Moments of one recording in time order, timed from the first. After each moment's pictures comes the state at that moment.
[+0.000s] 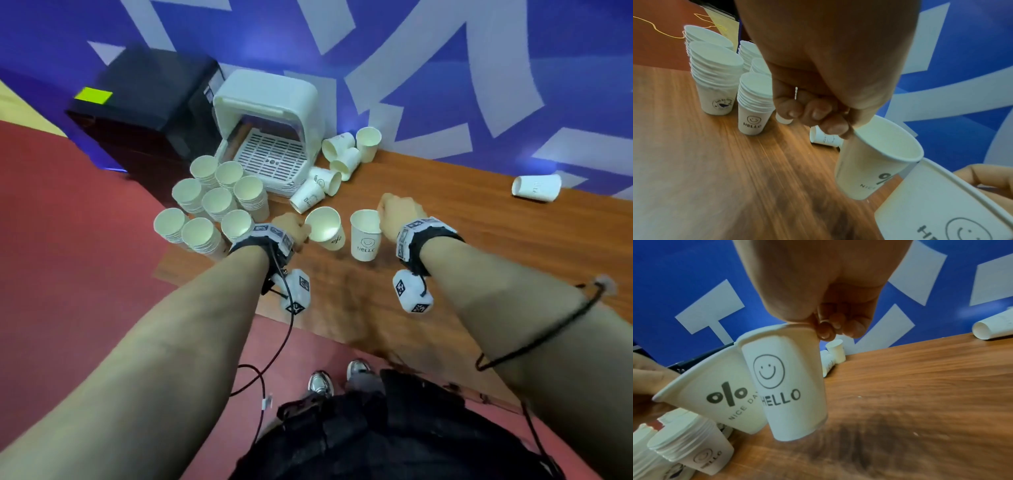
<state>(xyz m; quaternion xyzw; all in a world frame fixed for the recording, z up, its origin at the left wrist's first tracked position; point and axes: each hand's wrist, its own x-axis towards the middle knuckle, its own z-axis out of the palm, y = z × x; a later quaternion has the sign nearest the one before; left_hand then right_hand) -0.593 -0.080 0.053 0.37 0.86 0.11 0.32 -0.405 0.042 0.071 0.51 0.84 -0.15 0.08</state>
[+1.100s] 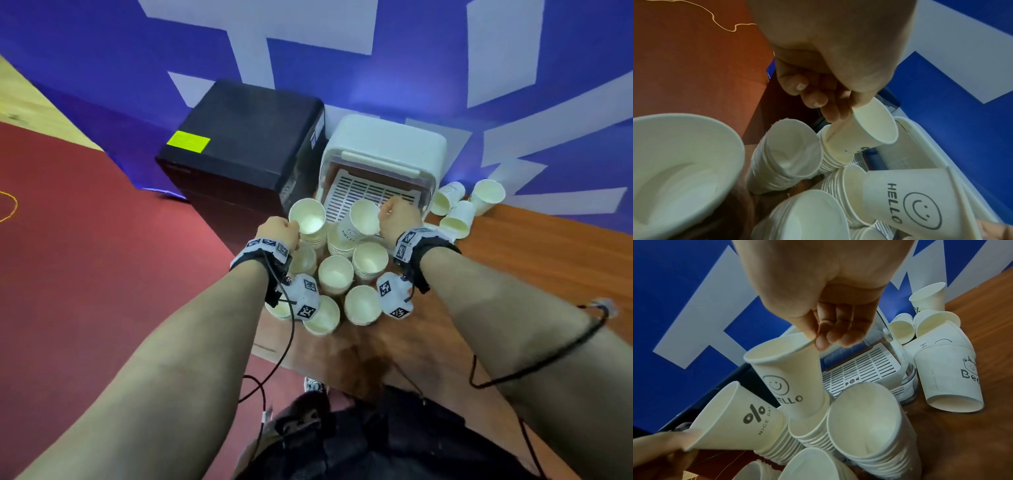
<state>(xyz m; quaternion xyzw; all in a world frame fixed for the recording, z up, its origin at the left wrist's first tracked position) -0.926 -0.098 0.056 0.22 0.88 0.27 0.31 -0.749 0.041 0.059 0.58 0.76 -0.28 -0.07</state>
